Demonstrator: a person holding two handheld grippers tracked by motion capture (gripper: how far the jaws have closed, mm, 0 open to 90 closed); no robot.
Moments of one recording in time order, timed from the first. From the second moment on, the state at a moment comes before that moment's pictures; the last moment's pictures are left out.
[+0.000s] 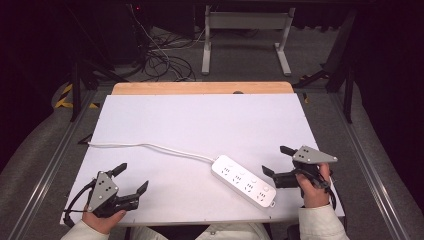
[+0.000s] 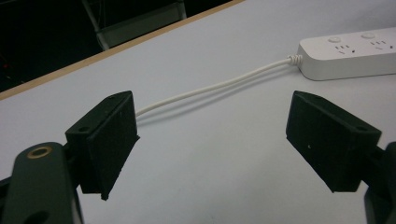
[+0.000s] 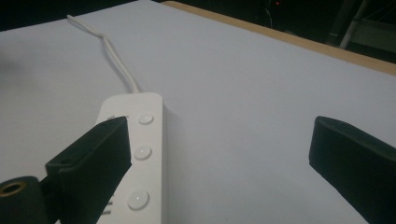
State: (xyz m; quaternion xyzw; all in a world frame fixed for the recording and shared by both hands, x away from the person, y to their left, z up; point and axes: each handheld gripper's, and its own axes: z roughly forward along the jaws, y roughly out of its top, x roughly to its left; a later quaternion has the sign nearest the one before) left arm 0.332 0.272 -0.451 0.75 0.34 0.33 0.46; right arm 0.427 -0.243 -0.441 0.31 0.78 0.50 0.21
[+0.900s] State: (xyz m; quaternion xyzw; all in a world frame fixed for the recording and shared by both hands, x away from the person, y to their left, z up) left arm 0.334 0.277 -0.454 0.75 0.35 0.32 0.46; right arm 0.408 -0.275 -0.487 0.35 0.77 0.49 0.20
